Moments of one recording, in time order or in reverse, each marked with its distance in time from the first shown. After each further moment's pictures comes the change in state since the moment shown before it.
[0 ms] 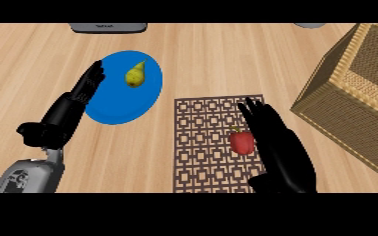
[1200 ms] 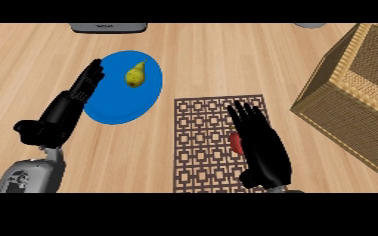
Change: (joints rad) left arm -0.003 -0.086 0.095 -0.028 -0.080 -0.092 0.043; right arm -0.001 0.126 -0.013 0.183 0.173 -0.025 -0.065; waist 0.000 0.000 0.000
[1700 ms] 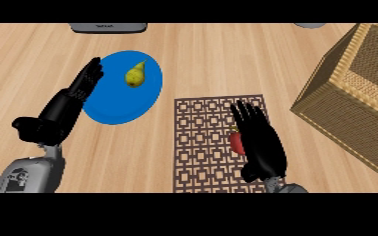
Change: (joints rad) left arm -0.015 -0.016 0.033 0.011 -0.011 -0.034 0.003; right arm -0.018 0.035 -0.050 0.122 0.044 -0.024 -0.011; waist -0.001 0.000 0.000
